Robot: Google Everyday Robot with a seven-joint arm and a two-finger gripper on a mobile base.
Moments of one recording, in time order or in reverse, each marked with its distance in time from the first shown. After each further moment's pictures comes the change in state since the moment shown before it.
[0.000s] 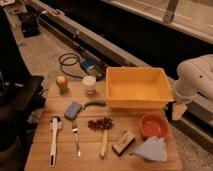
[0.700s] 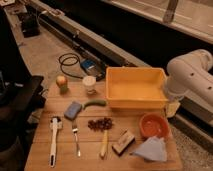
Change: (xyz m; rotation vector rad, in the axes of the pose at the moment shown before) arm -0.079 0.011 -0.034 0.059 -0.023 -0.319
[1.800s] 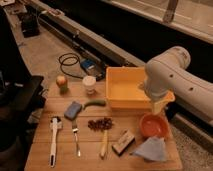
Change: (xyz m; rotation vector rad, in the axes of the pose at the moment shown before) arm -0.051 -0.017 -0.020 0.054 0.014 -0.245
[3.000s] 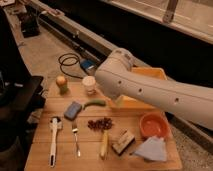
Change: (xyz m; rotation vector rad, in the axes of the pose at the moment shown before) arm -0.160 -0.084 -0.006 0.146 -0.033 -0.376
